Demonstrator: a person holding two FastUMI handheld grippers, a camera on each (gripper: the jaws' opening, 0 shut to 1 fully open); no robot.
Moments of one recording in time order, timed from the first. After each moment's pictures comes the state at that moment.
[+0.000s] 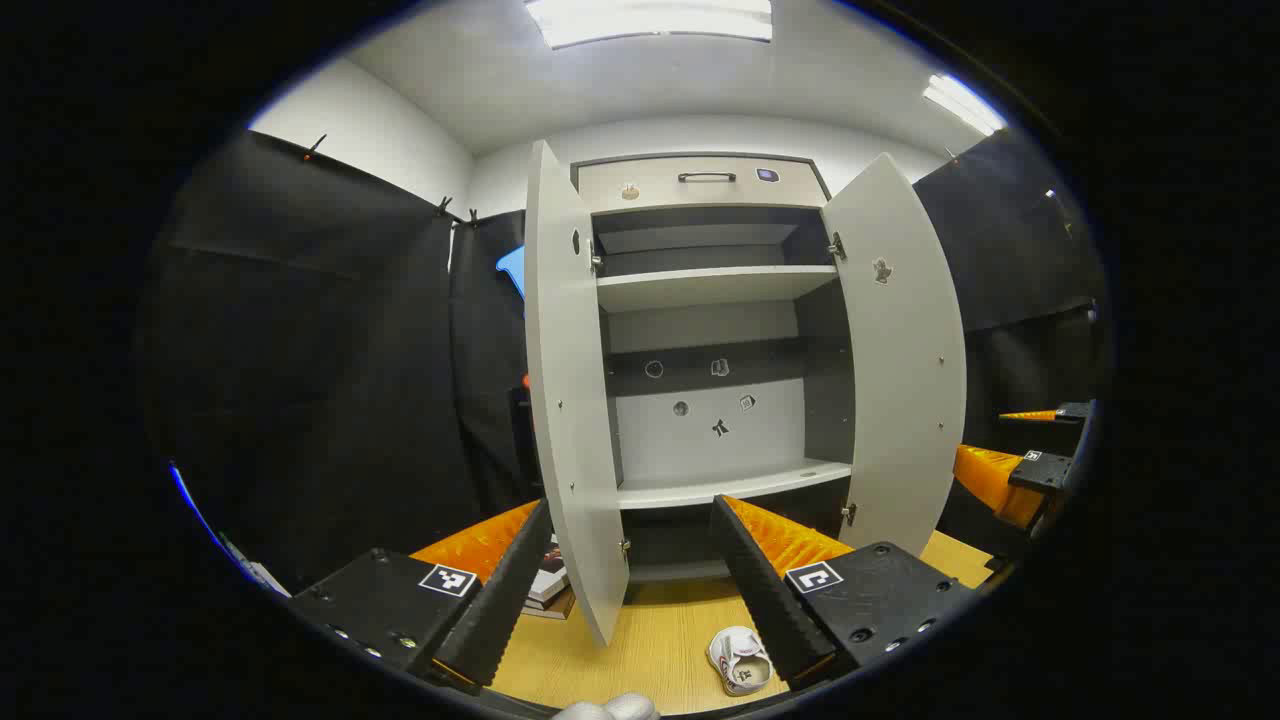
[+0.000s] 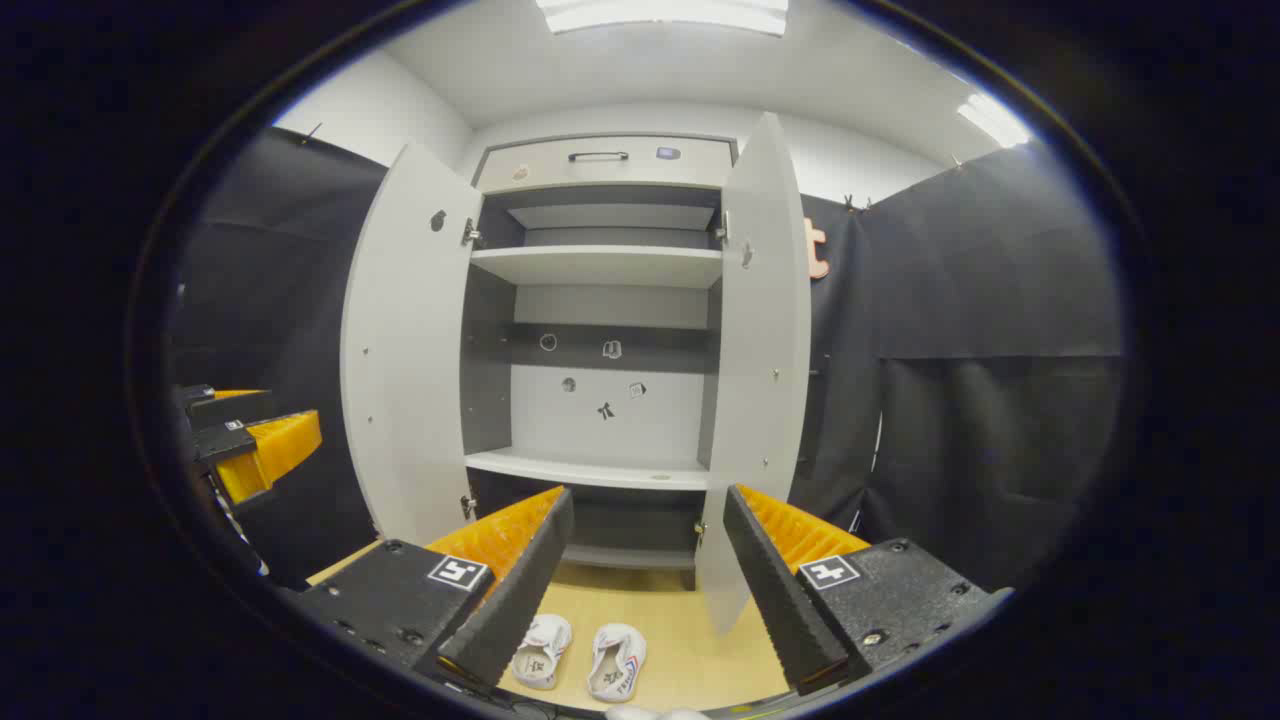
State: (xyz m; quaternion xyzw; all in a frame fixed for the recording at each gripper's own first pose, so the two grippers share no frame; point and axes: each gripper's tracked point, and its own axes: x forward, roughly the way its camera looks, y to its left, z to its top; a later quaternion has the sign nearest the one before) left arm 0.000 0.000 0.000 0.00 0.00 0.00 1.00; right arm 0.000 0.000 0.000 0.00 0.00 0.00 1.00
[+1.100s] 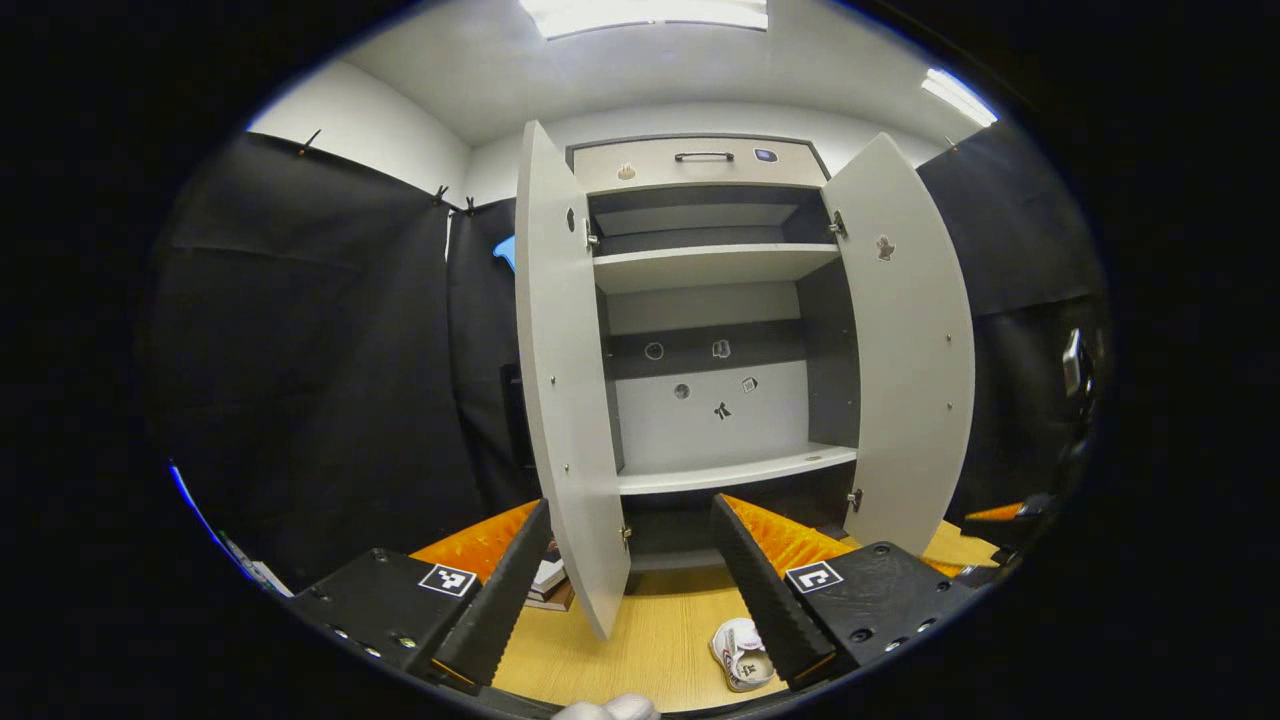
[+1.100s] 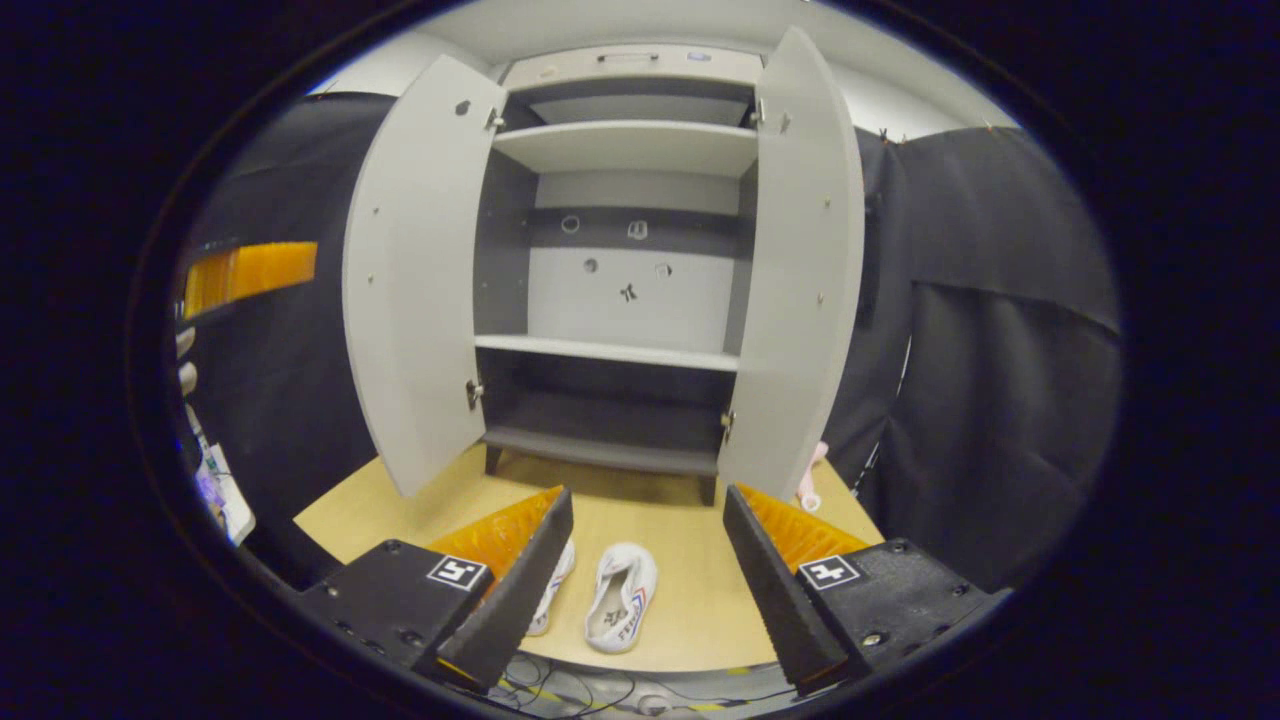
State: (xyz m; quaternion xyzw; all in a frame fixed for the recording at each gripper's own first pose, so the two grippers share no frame) left arm 0.010 -0.003 -0.024 0.01 0.02 0.01 1.00; right arm 0.014 0.017 -0.174 -0.01 0.17 0.04 0.98
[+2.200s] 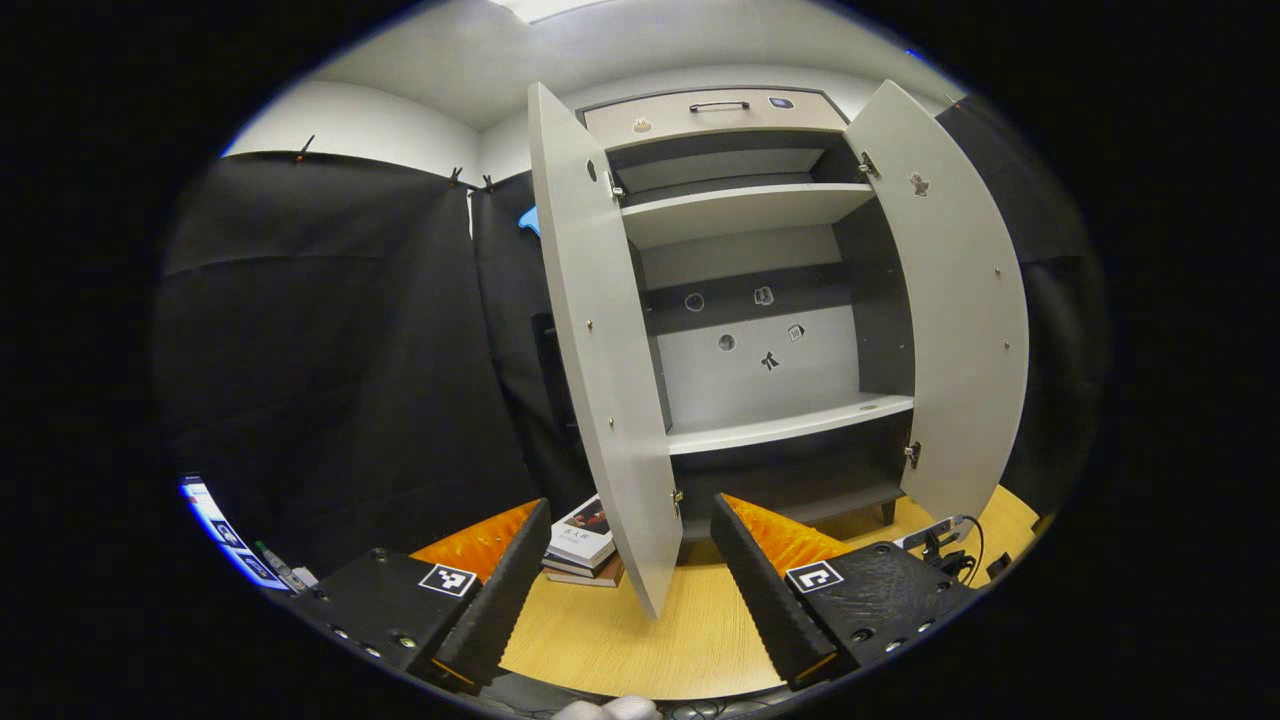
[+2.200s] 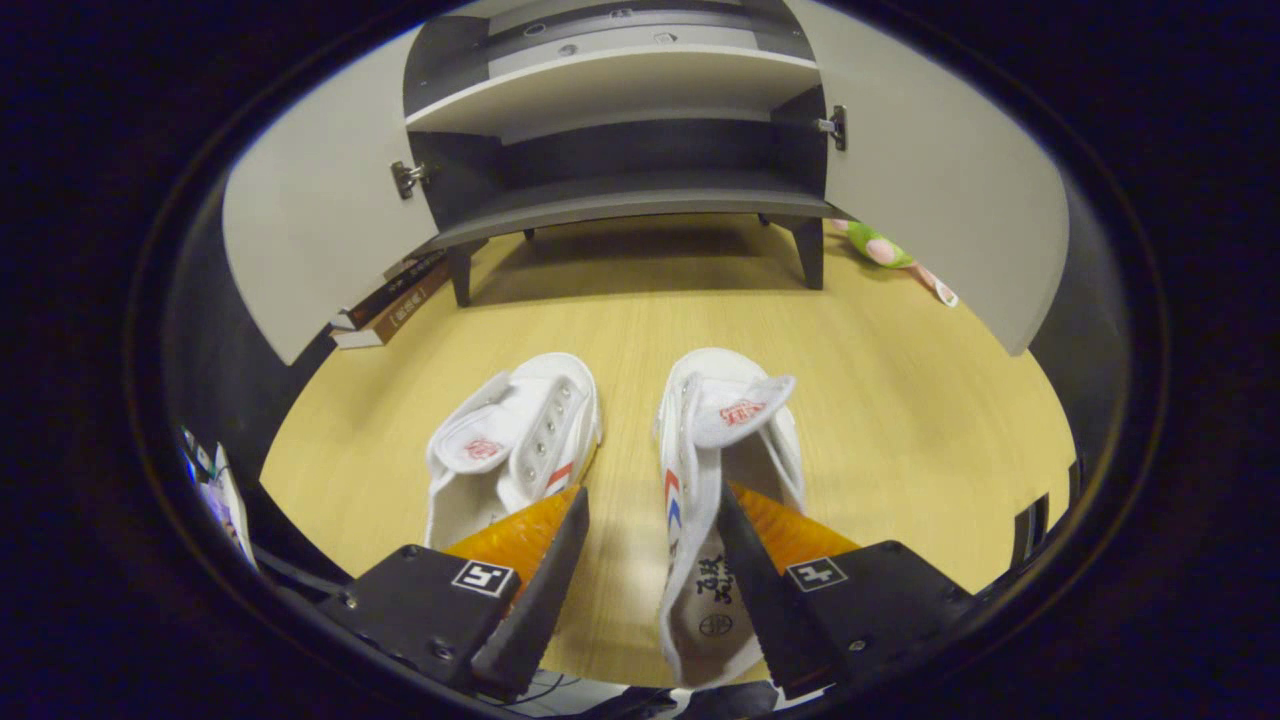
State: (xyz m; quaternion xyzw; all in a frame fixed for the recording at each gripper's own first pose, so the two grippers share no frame) left arm 0.025 0.023 -0.064 0.04 0.09 0.07 0.99; right arm 0.125 0.072 -0.440 0.05 0.38 0.05 0.92
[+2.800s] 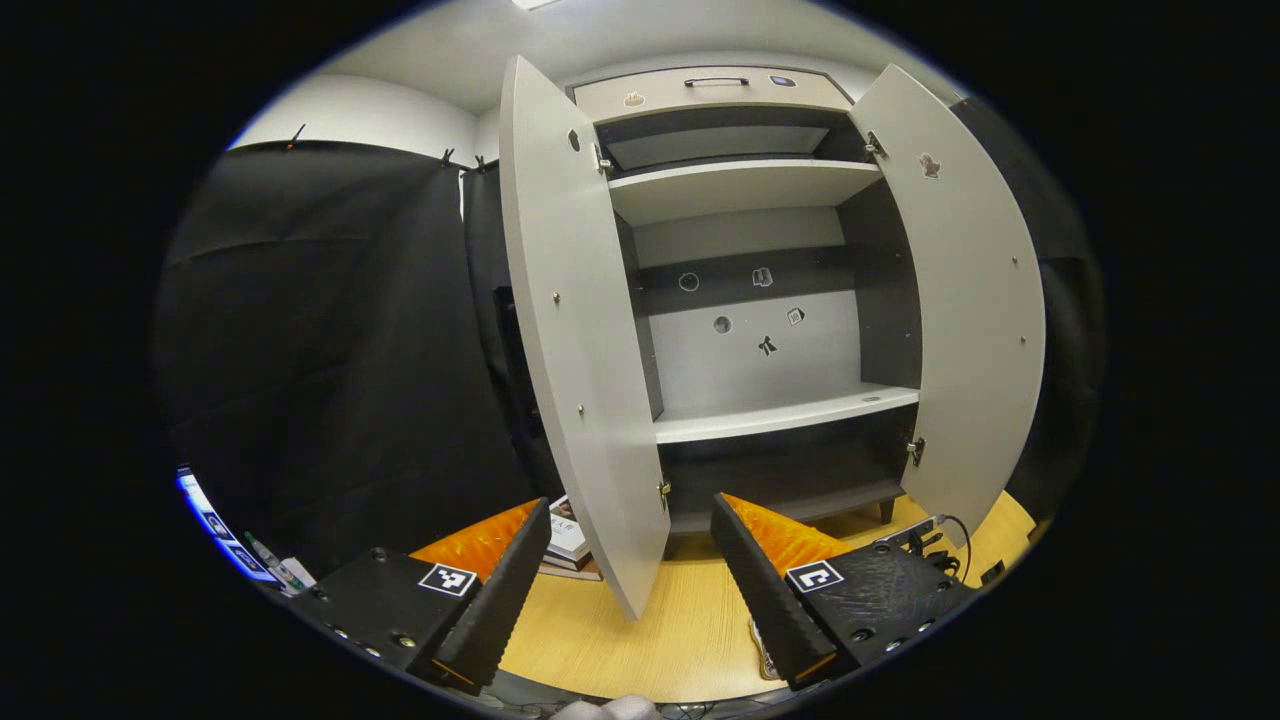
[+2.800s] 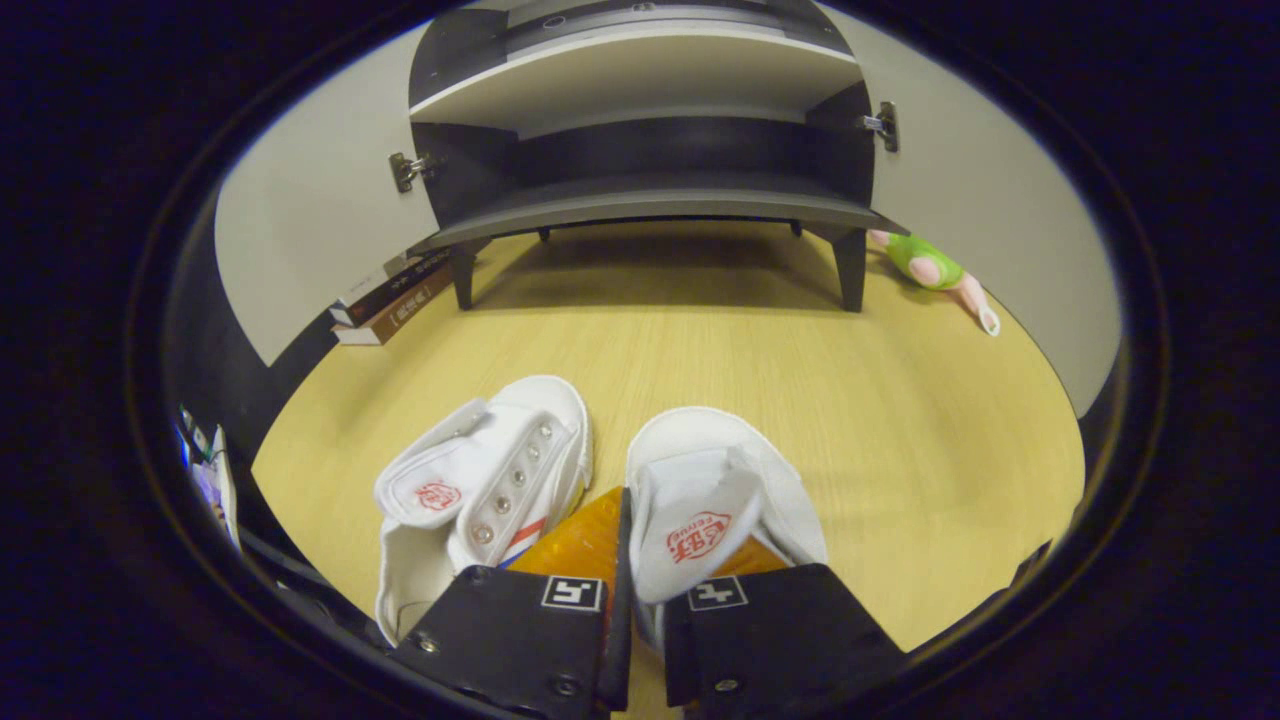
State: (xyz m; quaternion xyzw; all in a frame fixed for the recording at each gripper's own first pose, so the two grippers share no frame) left arm 0.057 0.007 -0.079 0.03 0.11 0.07 0.99; right arm 0.155 0.078 -0.448 0.04 0.38 0.11 0.92
